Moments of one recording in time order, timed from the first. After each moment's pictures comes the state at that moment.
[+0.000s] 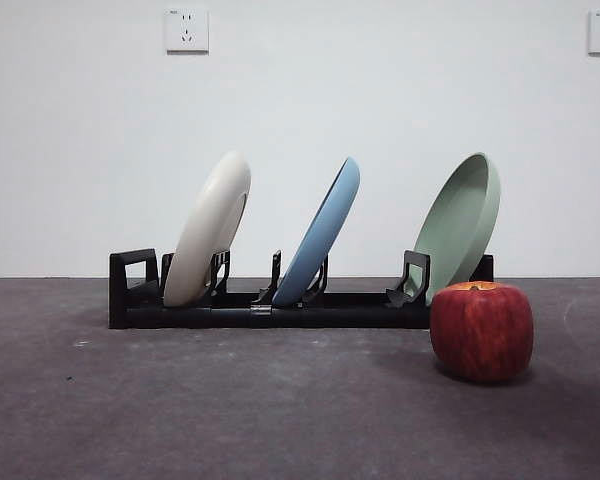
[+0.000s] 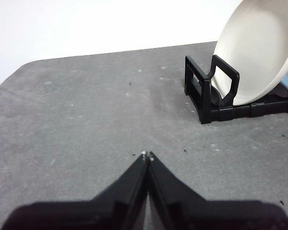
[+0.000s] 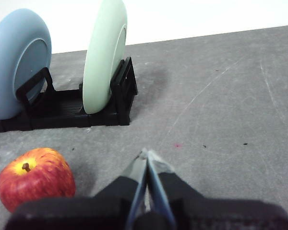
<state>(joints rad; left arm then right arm) 0.06 0.00 0.02 -0.18 0.08 0.09 0.07 0.01 0.02 -0.18 -0.05 0.09</state>
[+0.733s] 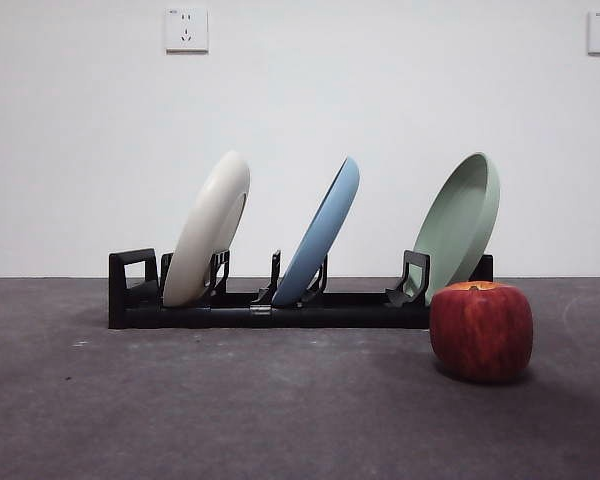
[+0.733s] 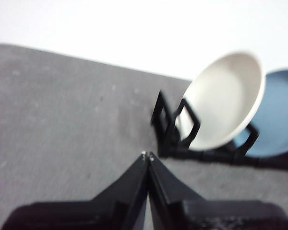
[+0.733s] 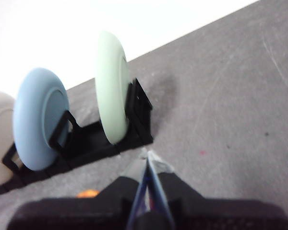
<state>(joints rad) 0.06 0.03 0.12 -0.19 0.17 -0.24 0.07 0.14 0.20 -0.23 -0.05 0.40</state>
